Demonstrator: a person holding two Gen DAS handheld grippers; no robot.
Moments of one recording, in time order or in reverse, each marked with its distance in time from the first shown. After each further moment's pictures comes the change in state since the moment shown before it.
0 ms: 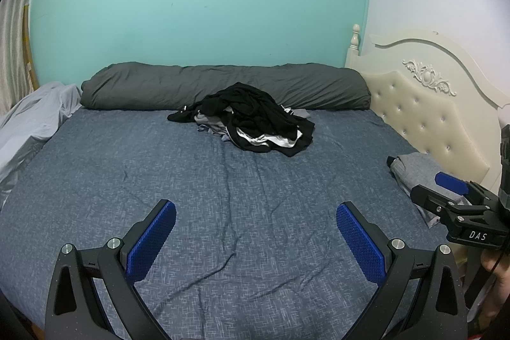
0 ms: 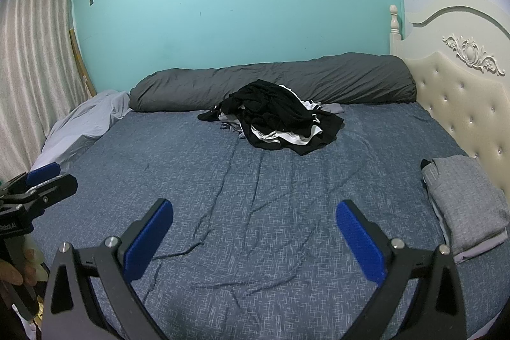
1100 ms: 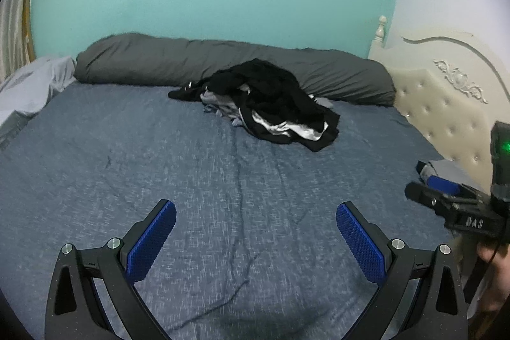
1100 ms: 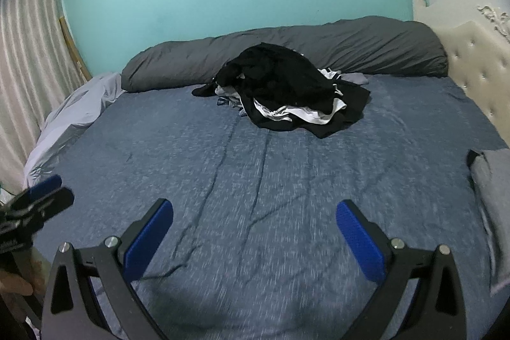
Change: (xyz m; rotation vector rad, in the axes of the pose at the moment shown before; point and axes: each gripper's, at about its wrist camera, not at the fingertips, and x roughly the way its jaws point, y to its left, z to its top) left arm 0.165 0.063 -0.016 -0.101 0.059 0.006; right arm 0.187 -0.033 0.013 0.011 0.124 0.060
